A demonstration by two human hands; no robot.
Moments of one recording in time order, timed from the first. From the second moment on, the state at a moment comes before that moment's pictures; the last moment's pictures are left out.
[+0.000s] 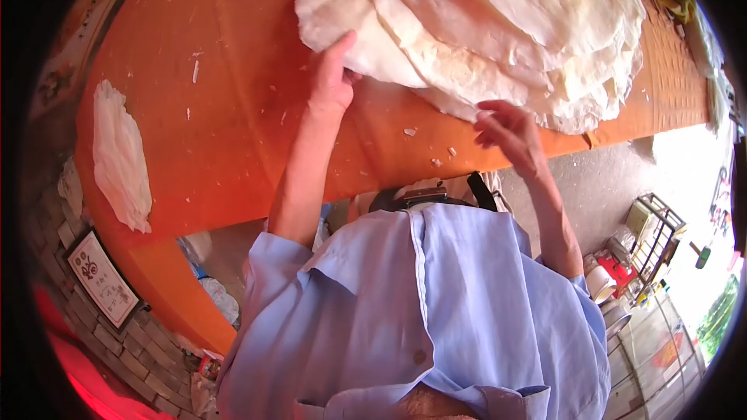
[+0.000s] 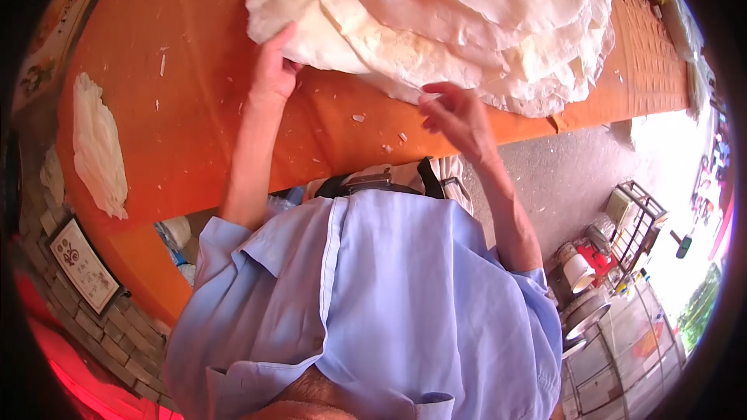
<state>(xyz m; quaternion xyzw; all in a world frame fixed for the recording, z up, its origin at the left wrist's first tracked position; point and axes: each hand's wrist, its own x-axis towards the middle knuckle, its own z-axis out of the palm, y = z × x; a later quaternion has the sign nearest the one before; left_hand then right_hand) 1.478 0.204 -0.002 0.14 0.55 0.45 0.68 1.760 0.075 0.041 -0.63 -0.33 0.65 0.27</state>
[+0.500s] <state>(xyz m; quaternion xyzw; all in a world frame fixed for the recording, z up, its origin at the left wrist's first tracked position) 1.373 0.052 0.024 0.17 0.56 0.52 0.62 1.655 0.076 0.062 -0.53 -0.64 0.51 0.20</state>
